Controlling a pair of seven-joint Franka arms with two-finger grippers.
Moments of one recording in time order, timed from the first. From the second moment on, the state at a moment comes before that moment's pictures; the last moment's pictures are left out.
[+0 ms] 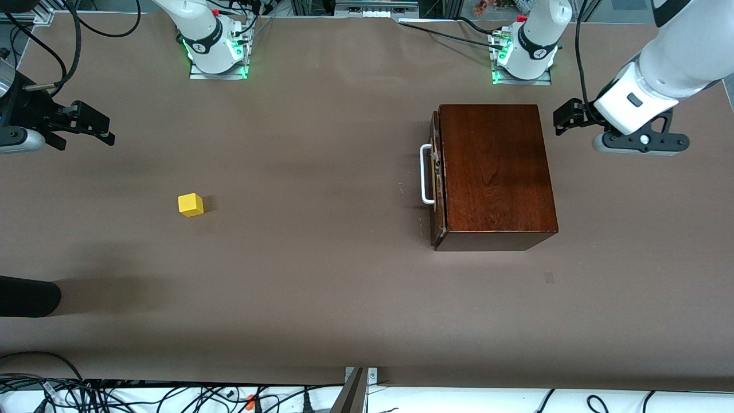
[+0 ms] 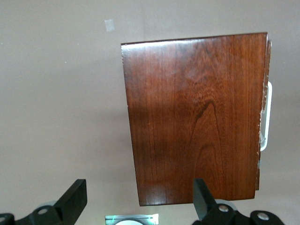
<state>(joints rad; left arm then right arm) -0.08 0.02 -0.13 -1.63 -0.02 1.48 -0.15 0.03 -0.01 -0.02 -1.64 0.05 1.64 -0.08</state>
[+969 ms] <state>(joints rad) -0.27 0.27 -0.43 -1.63 0.10 1.74 -0.60 0.03 -0.01 -0.02 -1.64 0.05 1.64 -0.08</state>
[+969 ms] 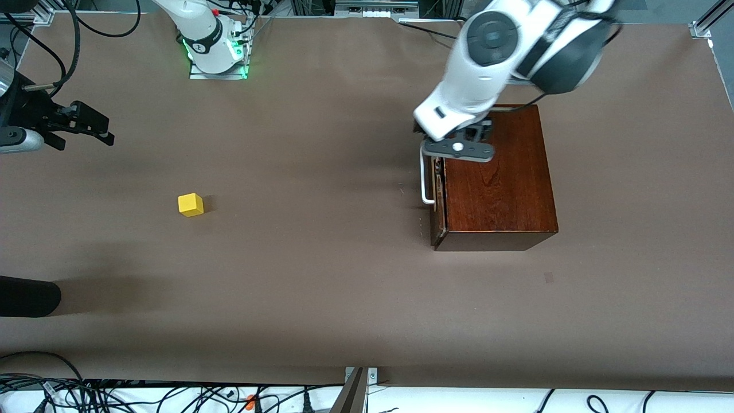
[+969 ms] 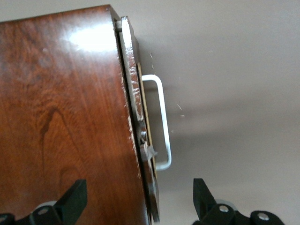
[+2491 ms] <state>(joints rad) -0.45 0.58 -0.42 -1.63 0.48 1.90 -0.93 0.03 0.01 -0.04 -1.64 0.05 1.65 -0.08</state>
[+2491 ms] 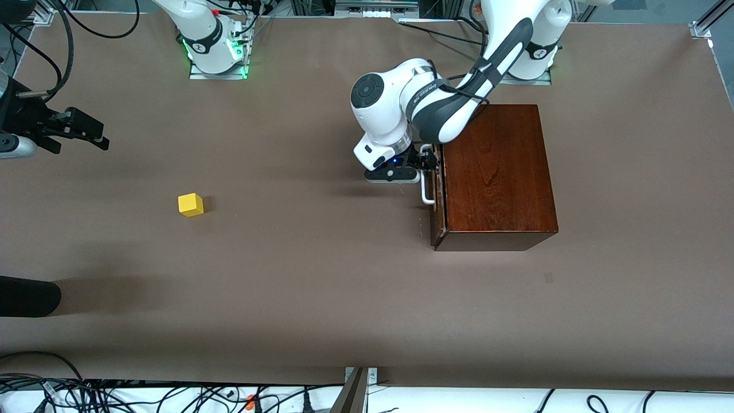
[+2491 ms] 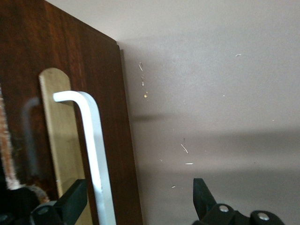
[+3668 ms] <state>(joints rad) -0.47 0.60 -0.42 -1.63 0.43 2.07 -1.03 0.02 0.15 -0.04 -1.65 0.04 1.66 -0.08</state>
